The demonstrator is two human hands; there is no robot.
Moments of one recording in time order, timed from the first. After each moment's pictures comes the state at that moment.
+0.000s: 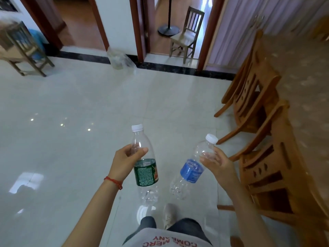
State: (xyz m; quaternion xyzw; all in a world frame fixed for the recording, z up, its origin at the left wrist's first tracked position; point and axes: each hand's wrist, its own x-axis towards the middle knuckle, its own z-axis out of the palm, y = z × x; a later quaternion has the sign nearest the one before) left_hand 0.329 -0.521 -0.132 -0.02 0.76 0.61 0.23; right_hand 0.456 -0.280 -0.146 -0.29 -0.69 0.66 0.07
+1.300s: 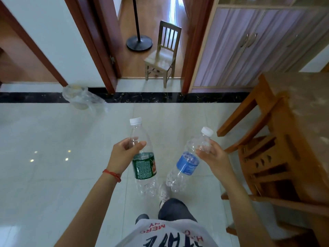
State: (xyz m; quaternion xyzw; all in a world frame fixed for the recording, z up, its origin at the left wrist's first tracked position) left_hand -0.247 -0.197 -0.141 0.05 0.76 0.59 0.27; right_hand -0.078 0.014 -0.158 -0.35 -0.67 0.64 0.09
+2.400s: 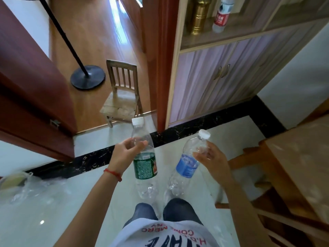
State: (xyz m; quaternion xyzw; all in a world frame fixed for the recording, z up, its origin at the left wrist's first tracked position) left_hand -0.668 0.239 -0.130 0.20 0.74 0.52 0.38; right_hand -0.442 0.378 -0.152 -0.46 -0.64 0.58 0.22
